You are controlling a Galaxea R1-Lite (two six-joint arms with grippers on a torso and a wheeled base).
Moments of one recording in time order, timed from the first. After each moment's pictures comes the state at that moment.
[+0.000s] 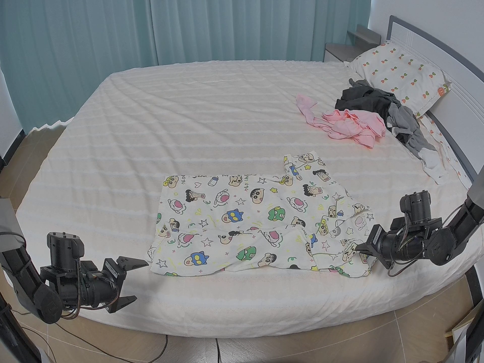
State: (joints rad) left arm -0.06 1.89 -0.17 -1.01 -0.40 -1.14; right arm 0.15 1.99 -0.62 -0.61 0.26 0.80
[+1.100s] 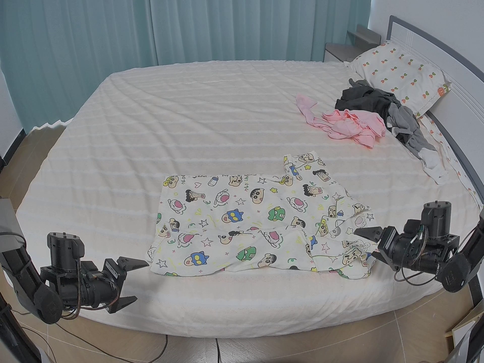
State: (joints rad) left arm -0.06 1.89 -0.16 -1.01 -0.40 -1.14; right arm 0.17 1.89 -0.34 -1.02 0.24 0.83
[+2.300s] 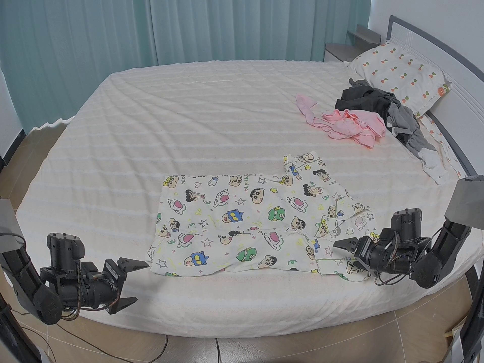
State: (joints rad) left arm -0.06 1.88 -0.16 -1.01 -0.41 -1.14; right arm 0.20 2.13 -0.49 -0.99 0.26 0.80
